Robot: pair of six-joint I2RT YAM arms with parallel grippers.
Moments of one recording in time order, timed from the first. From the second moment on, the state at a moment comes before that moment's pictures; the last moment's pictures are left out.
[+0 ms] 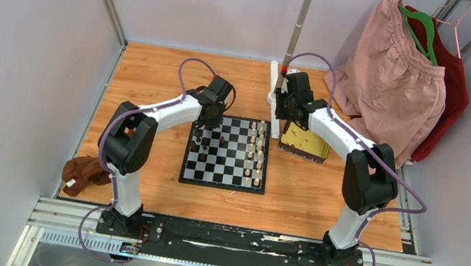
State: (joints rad) left arm -0.51 1.86 1.29 -0.46 -0.23 -0.21; right arm 0.44 1.77 1.35 -0.33 0.06 0.14
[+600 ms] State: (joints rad) left arm -0.48 1.86 1.29 -0.46 -0.21 -0.24; right arm 0.44 1.78 1.35 -0.33 0.05 0.15
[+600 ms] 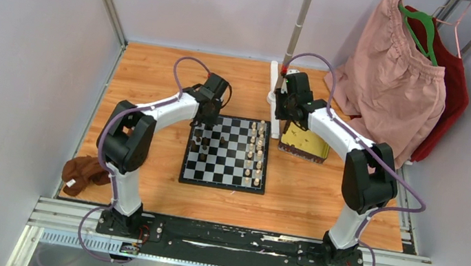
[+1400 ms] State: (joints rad) left arm -0.48 1.82 1.29 -0.46 -0.22 -0.25; right arm 0.44 1.78 1.35 -0.33 0.03 0.15
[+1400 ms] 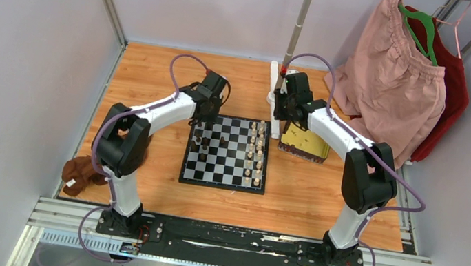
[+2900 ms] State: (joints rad) left arm -0.61 1.75 1.16 -0.45 -0.03 -0.15; right arm 0.44 1.70 1.31 -0.34 0.09 0.19
